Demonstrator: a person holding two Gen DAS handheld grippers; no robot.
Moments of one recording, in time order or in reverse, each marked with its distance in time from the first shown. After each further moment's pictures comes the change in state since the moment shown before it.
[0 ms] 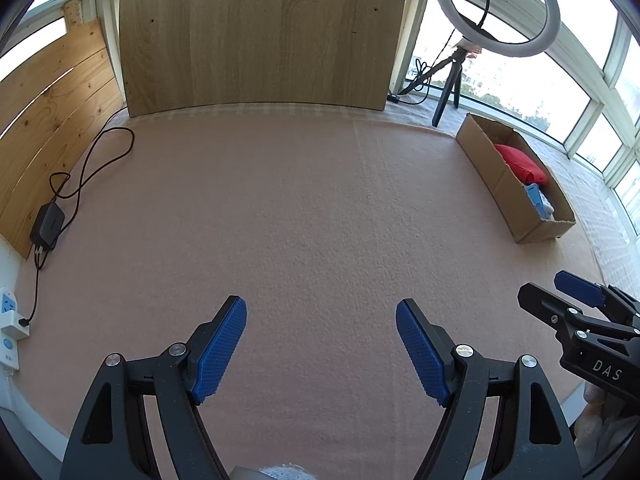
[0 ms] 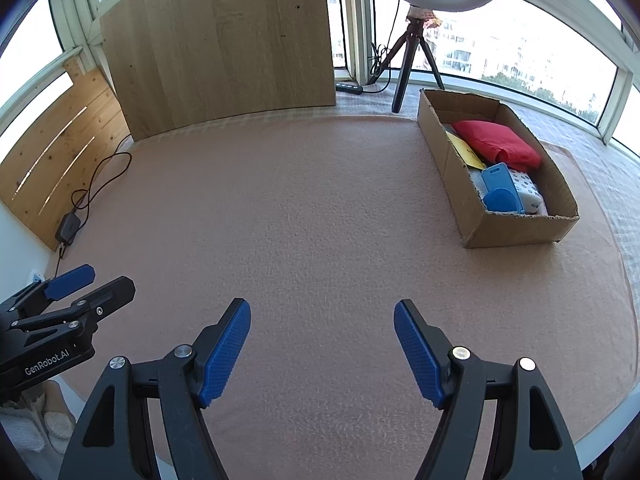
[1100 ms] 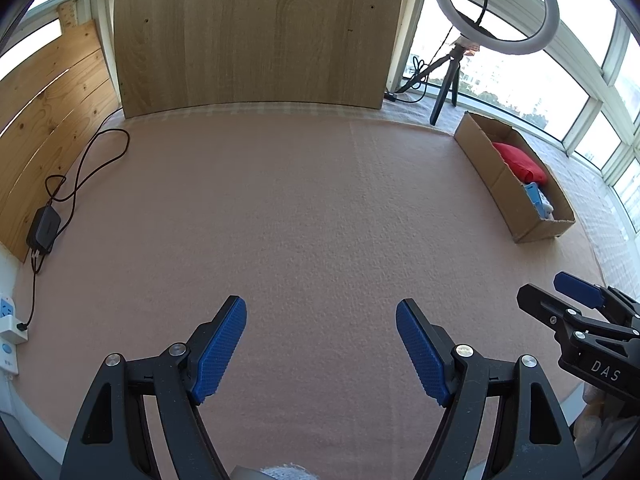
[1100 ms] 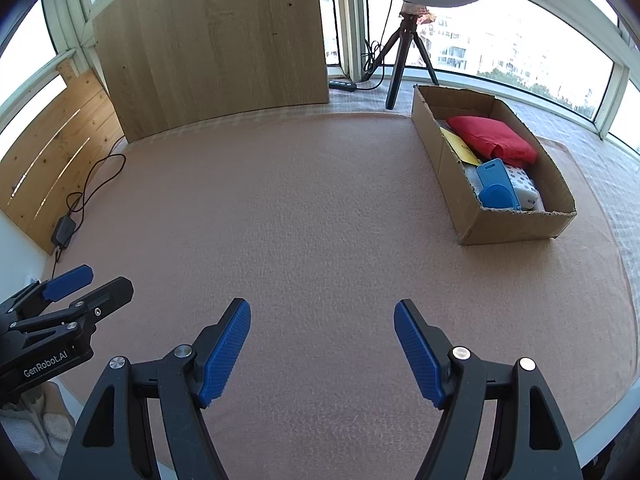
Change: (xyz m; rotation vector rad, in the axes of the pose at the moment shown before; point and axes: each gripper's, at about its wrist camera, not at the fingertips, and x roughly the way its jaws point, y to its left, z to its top) left arm 0.005 -0.002 0.005 0.007 0.006 -0.007; right arm 0.003 -0.005 0.001 0.012 0.008 -0.009
